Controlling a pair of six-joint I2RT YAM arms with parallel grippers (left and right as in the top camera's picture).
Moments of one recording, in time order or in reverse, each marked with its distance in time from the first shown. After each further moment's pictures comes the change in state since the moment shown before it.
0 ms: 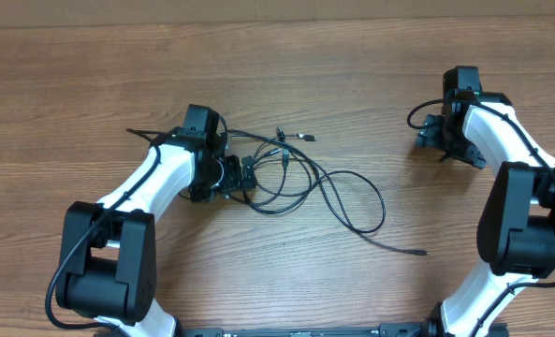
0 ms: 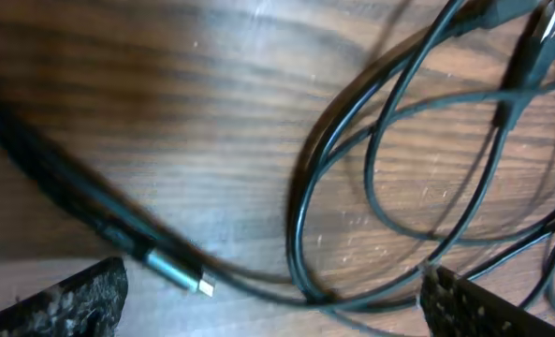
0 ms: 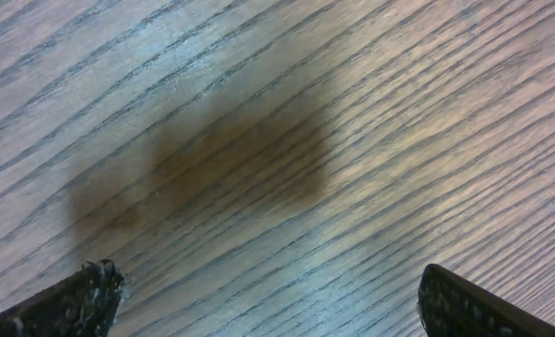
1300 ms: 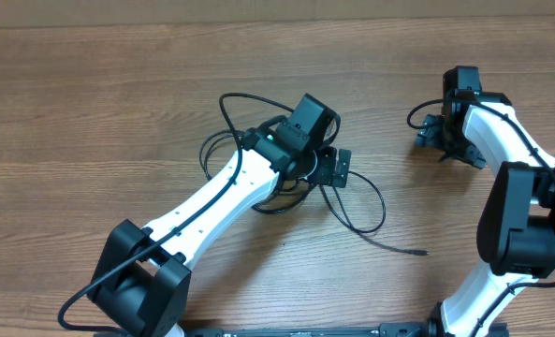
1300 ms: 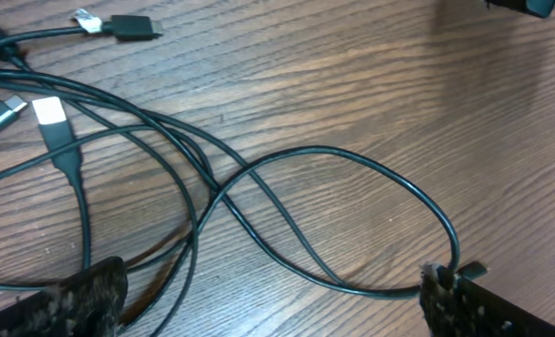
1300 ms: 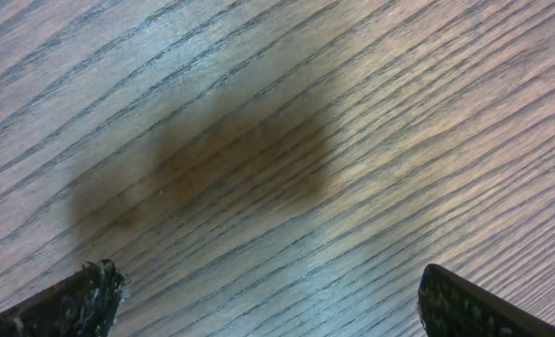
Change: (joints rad) left arm -0.471 0.000 0.322 0.013 -0.132 -0.128; right arm 0.000 0.000 0.000 0.000 -0.007 0.000
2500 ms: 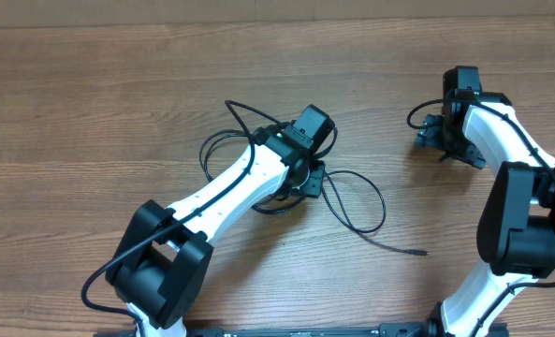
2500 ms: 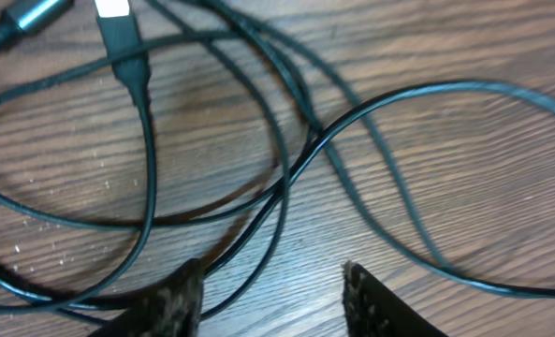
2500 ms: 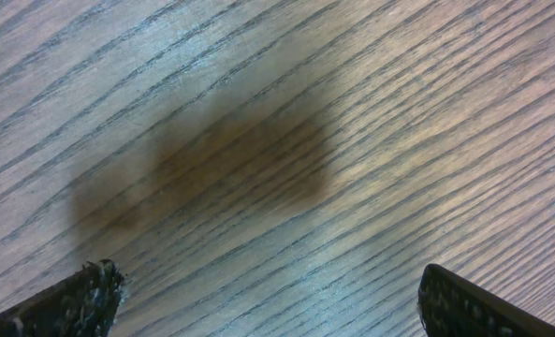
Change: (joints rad) left arm 0.002 0.100 0.000 -0.150 -0.085 -0.006; right arm 0.000 0.000 0.000 0.001 0.000 0.000
